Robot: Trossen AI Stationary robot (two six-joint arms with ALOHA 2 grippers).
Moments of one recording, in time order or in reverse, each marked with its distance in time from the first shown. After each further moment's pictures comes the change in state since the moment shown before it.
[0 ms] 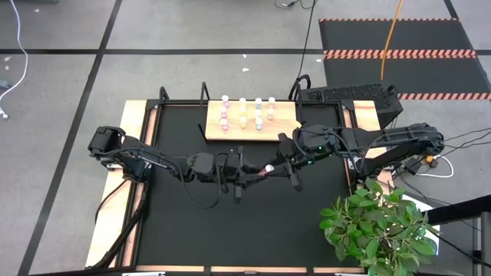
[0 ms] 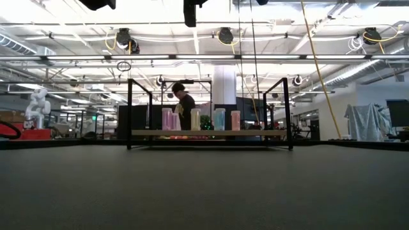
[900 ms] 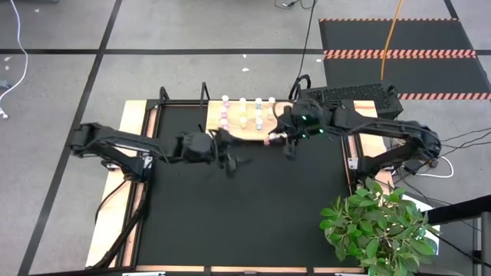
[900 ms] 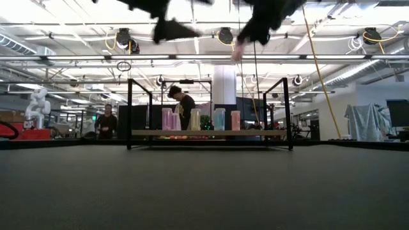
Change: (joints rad) left arm 0.153 -0.226 0.002 -0.565 -0.050 -0.151; right arm -0.332 0.042 0.000 -0.214 0.003 -0.264
